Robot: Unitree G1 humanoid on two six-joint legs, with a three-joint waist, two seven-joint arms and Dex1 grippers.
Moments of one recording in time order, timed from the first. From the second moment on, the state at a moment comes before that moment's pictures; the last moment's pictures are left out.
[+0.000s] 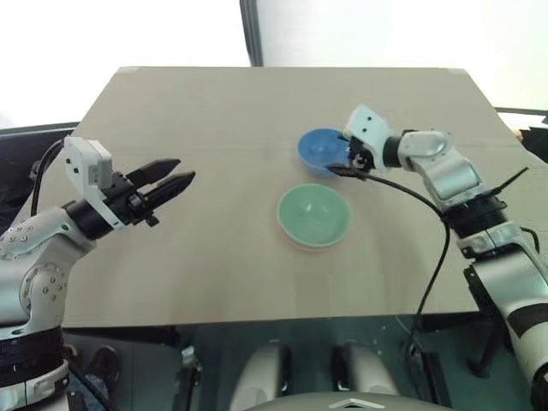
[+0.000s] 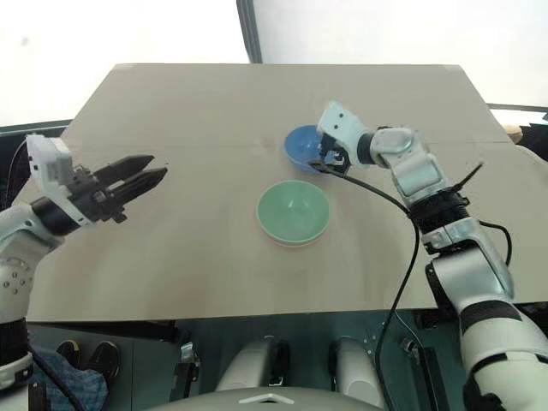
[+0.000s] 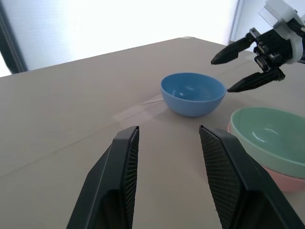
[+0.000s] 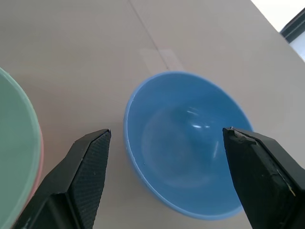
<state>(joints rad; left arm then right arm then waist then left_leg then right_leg) -0.11 0.79 0.49 -0.26 -0.73 0.52 -0.83 -1.05 -0.43 0.38 0.61 0.00 0.21 0.86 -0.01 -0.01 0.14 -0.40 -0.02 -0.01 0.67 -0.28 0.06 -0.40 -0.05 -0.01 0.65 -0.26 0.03</state>
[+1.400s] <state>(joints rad) -0.11 0.79 0.45 -0.30 -0.79 0.54 -0.90 -0.94 -0.55 0.40 0.16 -0.18 0.04 1.18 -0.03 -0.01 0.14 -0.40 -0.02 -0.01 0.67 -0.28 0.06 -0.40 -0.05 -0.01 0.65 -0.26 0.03</state>
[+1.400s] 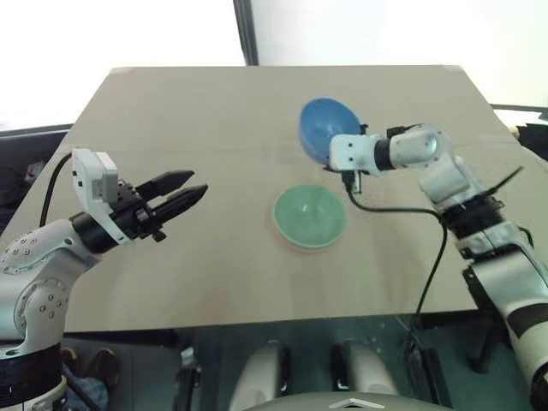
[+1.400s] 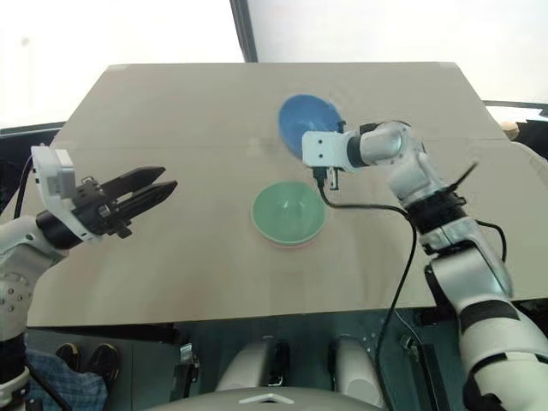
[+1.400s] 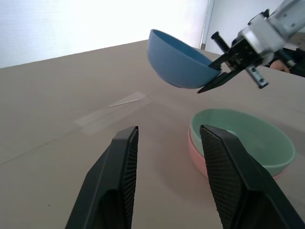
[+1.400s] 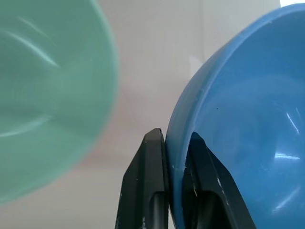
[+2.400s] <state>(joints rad) -0.06 0.76 0.30 -0.29 -0.65 0.48 -0.90 -0.41 -0.69 -0.23 -0.49 0.40 0.91 1.14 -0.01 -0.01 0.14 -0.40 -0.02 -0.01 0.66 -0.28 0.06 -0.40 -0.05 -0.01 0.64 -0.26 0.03</state>
